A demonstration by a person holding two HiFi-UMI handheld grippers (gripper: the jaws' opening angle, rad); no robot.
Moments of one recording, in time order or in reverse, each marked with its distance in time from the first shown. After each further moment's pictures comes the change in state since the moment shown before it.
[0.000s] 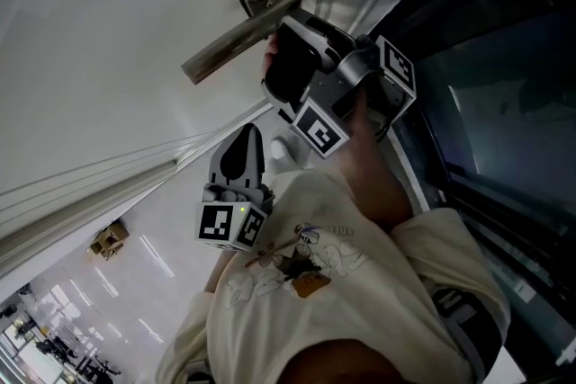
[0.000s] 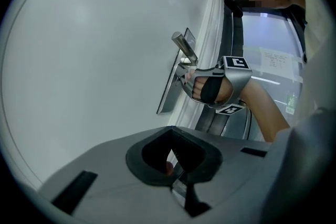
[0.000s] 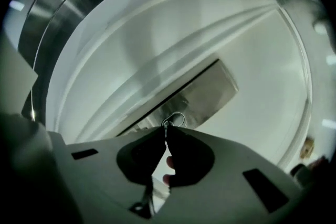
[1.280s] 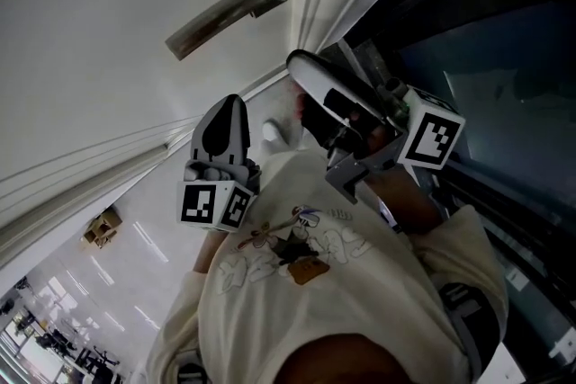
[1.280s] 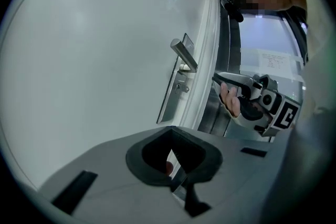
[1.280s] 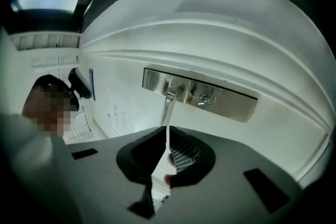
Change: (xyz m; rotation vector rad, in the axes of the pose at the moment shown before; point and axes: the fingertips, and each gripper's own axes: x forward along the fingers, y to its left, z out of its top) left arm 0.006 0.001 0.021 0.032 -0.049 -0.008; right arm -0.081 0.028 -0.071 -0.909 0.366 0.073
